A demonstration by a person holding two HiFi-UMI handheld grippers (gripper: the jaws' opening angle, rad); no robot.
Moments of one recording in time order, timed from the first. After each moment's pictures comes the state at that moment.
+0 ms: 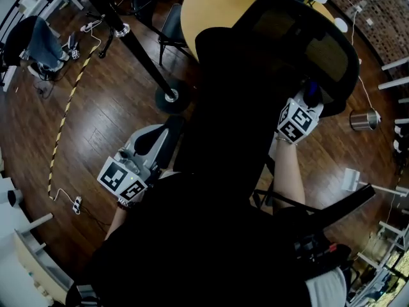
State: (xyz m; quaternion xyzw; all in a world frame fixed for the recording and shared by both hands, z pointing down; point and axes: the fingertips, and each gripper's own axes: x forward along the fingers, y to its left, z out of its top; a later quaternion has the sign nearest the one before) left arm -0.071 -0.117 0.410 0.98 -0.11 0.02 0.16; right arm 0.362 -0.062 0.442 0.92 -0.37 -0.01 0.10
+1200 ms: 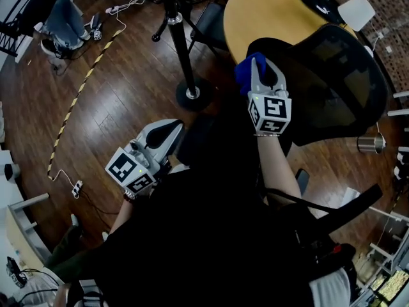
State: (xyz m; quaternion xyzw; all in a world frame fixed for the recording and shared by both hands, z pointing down) left arm -0.155 -0.161 0.403 0.97 -0.13 -0.02 0.19; right arm 0.085 -0.266 0.420 0.72 -0.69 0.00 0.07
